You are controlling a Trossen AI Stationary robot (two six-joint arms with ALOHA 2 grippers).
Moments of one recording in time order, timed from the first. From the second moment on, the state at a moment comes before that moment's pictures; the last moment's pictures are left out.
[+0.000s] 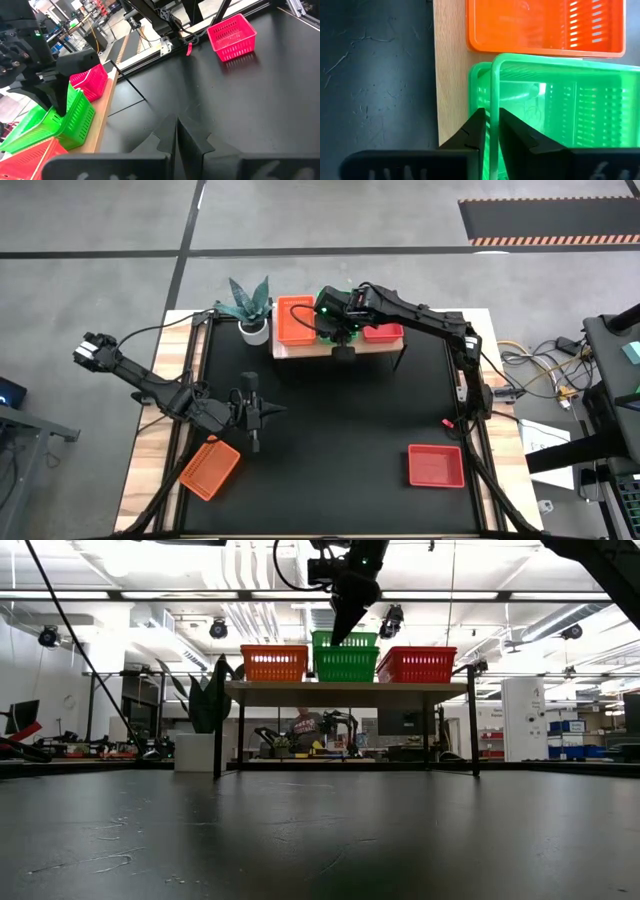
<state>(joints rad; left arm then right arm) -0.47 1.03 0.76 -0.09 -0.64 0.27 -0.30 2.05 2.19 -1.25 0.12 -0.44</state>
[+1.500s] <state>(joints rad) -0.50 1.03 0.73 0.01 -0.59 0.11 0.14 1.86 1.81 -1.00 0.13 -0.28</state>
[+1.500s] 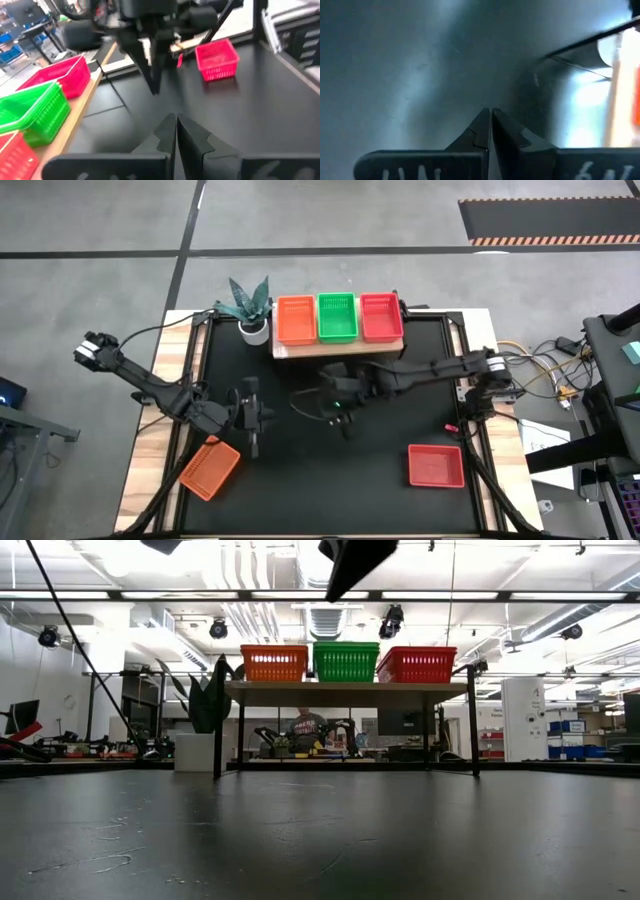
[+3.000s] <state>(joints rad) -0.59 1.61 0.85 0.65 -0.58 -0.40 0.16 1.15 0.33 0.74 0.07 -0.37</state>
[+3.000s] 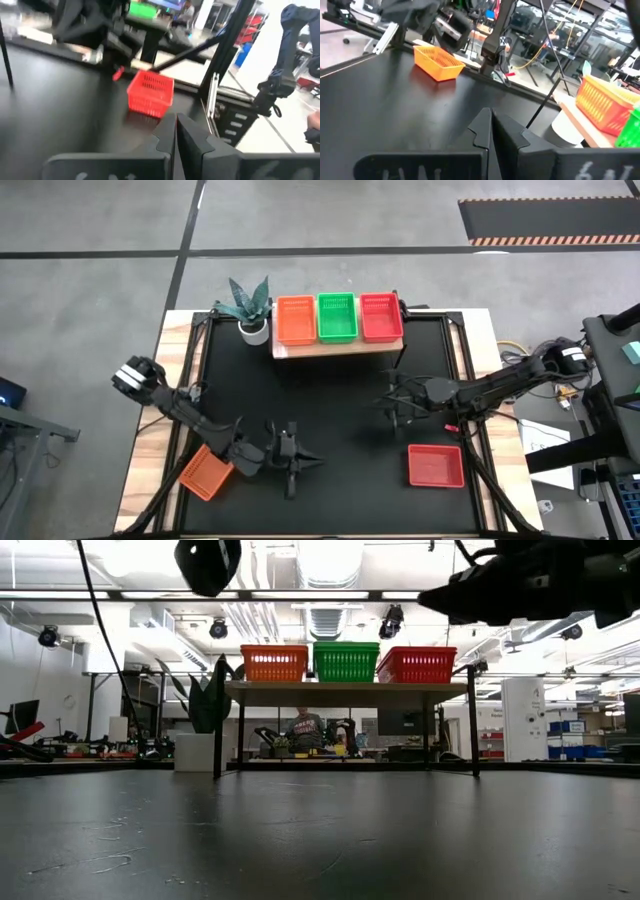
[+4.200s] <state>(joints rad) -0.90 1.61 1.25 -1.11 0.29 -1.11 0.16 1.09 0.29 0.73 0.07 -0.29</state>
